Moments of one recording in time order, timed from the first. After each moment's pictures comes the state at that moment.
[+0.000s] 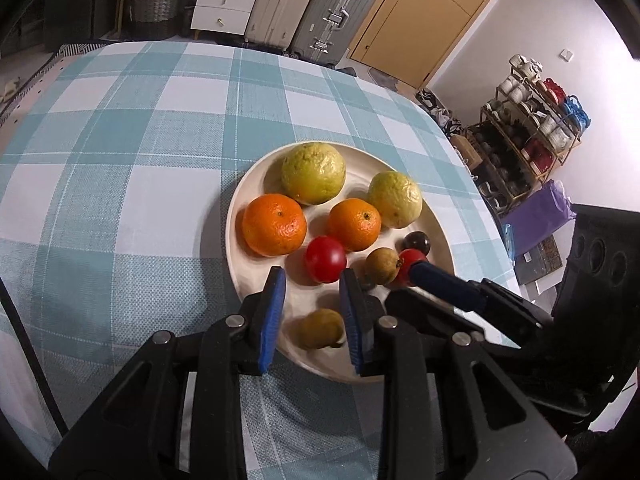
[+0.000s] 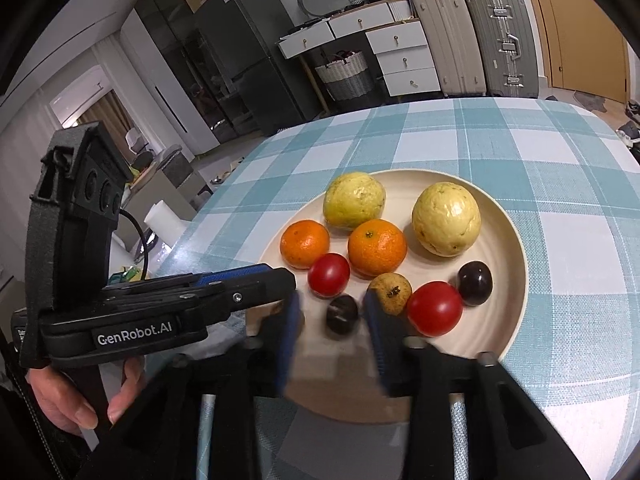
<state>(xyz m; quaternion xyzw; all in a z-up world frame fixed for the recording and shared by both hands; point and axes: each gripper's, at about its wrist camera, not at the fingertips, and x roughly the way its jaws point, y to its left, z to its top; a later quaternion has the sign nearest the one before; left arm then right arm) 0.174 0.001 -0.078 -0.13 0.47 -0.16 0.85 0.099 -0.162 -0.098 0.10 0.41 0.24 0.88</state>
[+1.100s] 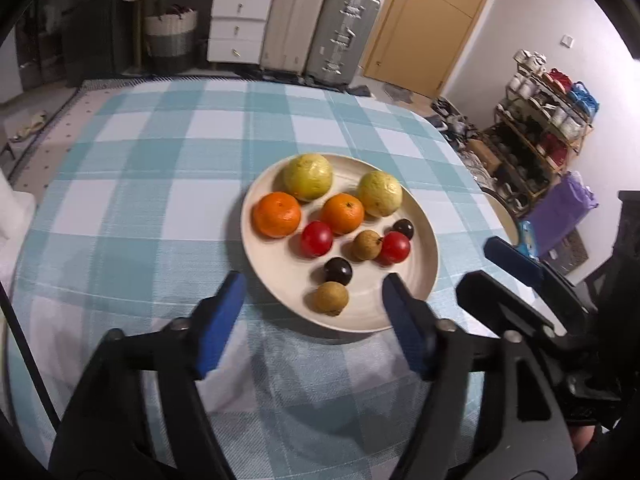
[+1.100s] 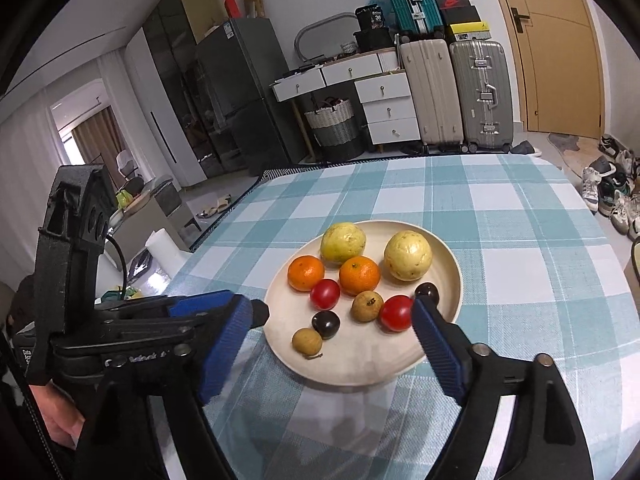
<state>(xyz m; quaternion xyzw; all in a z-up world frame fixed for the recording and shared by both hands) 0.107 -0.008 -0.030 -0.08 0.43 -0.12 0.89 0.045 -0.179 -0.052 0.08 0.33 0.20 0.92</state>
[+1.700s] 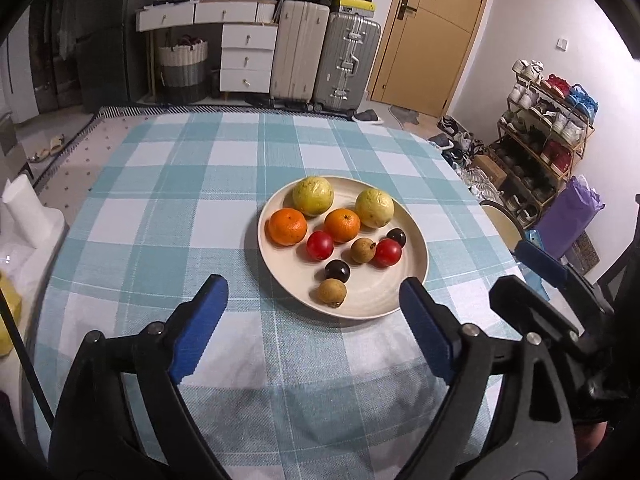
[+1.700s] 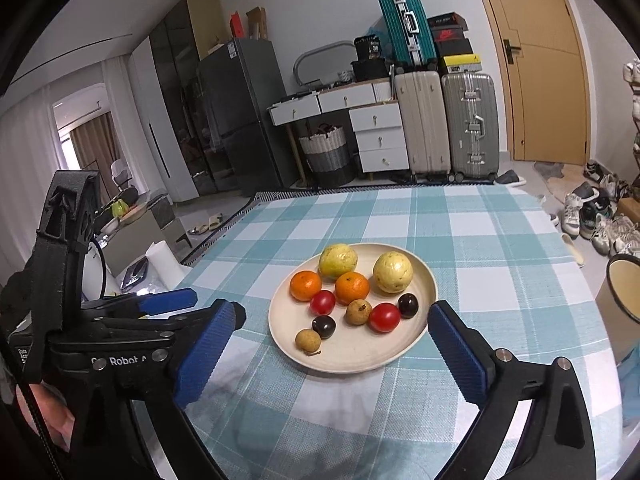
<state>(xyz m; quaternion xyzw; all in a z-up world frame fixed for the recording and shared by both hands) 0.057 -0.004 0.004 -0.06 0.39 -0.10 0.91 -0.002 -0.185 -0.025 0.06 0.28 0.17 0.94</state>
